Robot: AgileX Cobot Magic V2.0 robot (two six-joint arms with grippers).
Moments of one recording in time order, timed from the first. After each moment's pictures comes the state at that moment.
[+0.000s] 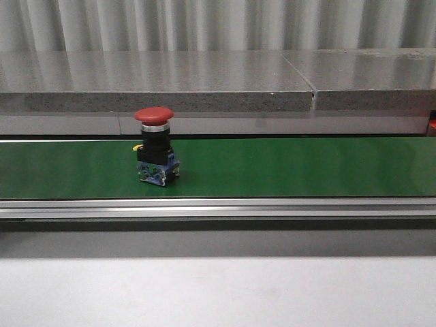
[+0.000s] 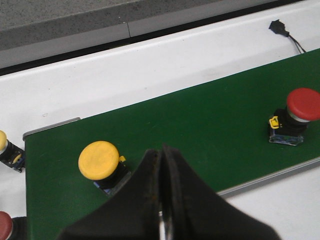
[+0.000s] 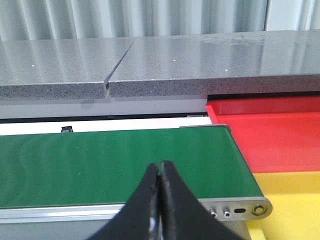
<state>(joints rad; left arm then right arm) -0.22 0.93 -0.86 -0.11 0.63 0.18 -0.03 -0.01 0.03 -0.10 0.07 0.16</state>
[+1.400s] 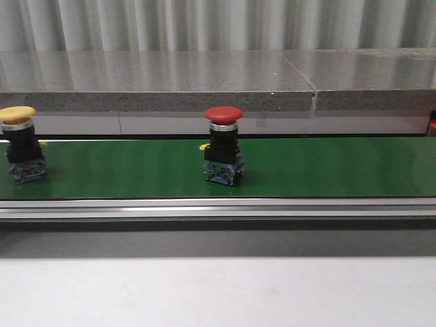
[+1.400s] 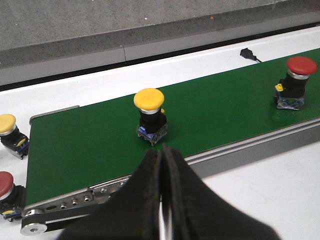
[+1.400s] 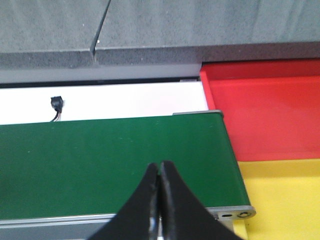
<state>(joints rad) -0.22 0.36 -0.54 -0.14 0.67 0.18 -0.03 0.51 -0.48 -0.10 0.40 0.16</state>
